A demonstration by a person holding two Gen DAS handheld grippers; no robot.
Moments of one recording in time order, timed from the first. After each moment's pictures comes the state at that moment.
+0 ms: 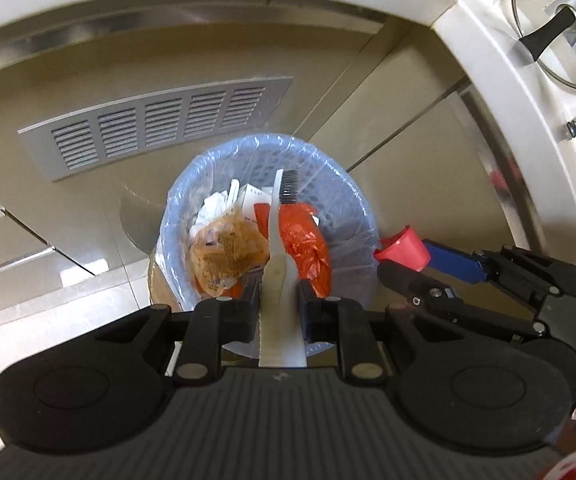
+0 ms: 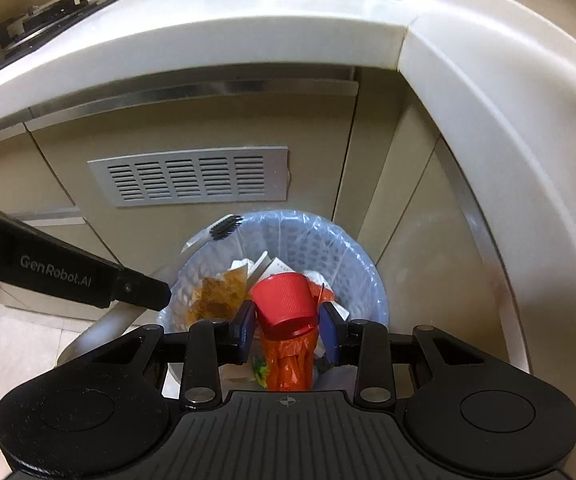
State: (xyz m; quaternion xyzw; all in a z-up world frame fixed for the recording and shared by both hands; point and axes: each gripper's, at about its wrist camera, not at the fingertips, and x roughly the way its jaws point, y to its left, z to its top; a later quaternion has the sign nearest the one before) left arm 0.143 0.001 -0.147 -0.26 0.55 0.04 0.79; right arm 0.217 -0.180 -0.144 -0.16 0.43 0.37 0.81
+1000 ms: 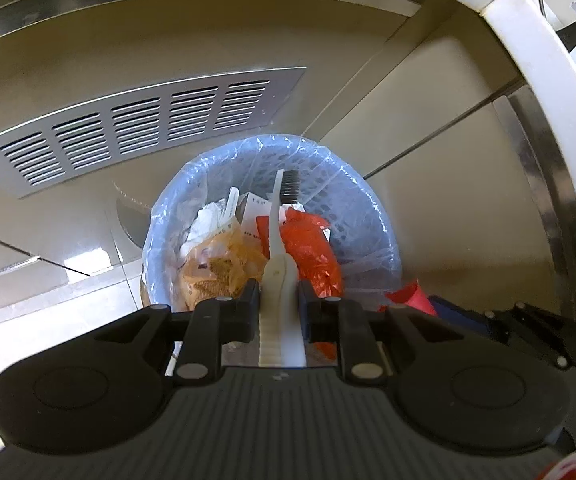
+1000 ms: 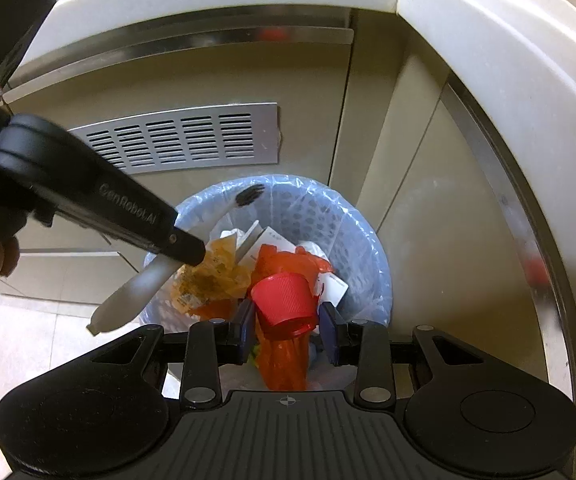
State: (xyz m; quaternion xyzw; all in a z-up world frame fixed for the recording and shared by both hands) left arm 0.187 0.002 -0.185 -0.26 0.57 0.04 0.78; right arm 0.223 -0.171 -0.169 -0.17 0.45 0.35 0.80
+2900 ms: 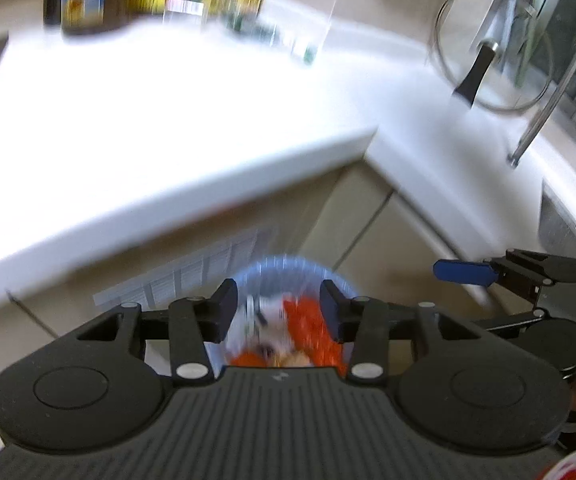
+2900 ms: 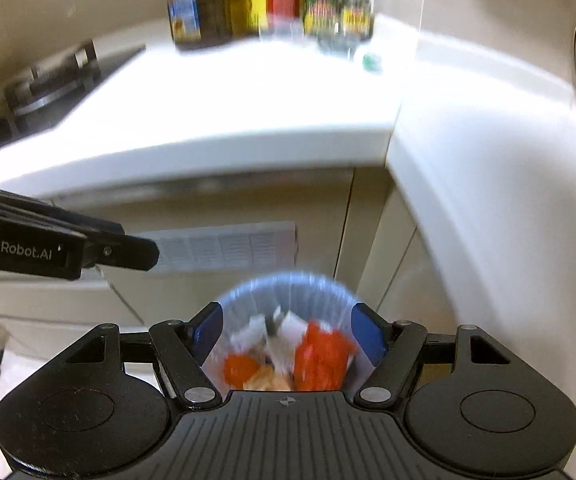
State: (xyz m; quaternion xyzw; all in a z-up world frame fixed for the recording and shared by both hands) left arm 0.119 0.021 -0.025 -0.15 0.42 0.01 0.90; right arm 0.195 -0.172 -0.058 -0.11 0.36 0.35 0.86
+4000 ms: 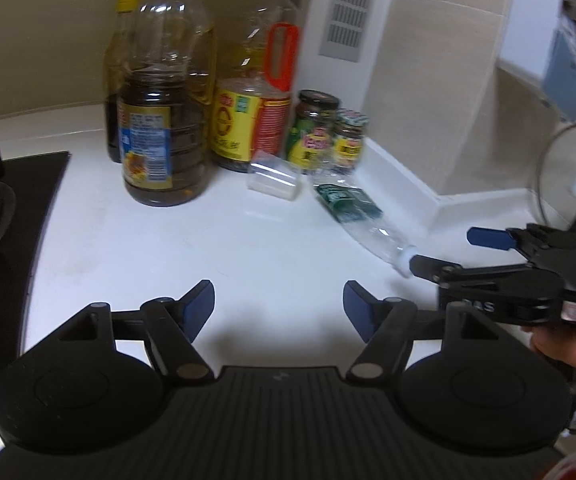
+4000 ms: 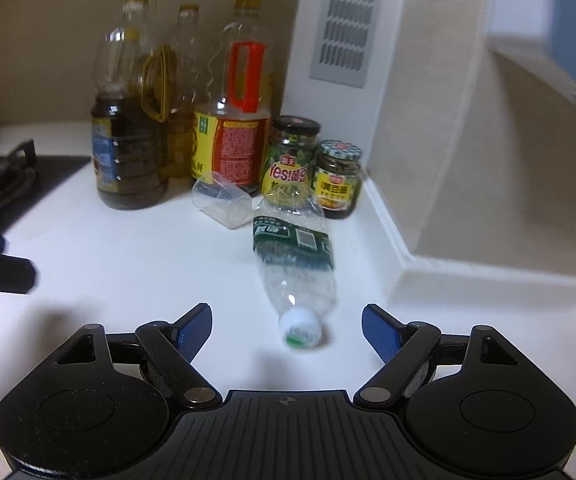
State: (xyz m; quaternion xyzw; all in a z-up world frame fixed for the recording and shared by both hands) left arm 0.263 0.103 0.040 -0.15 0.33 0.18 0.92; right arm 0.432 -0.068 0.002 -0.17 0.23 0.39 0.88
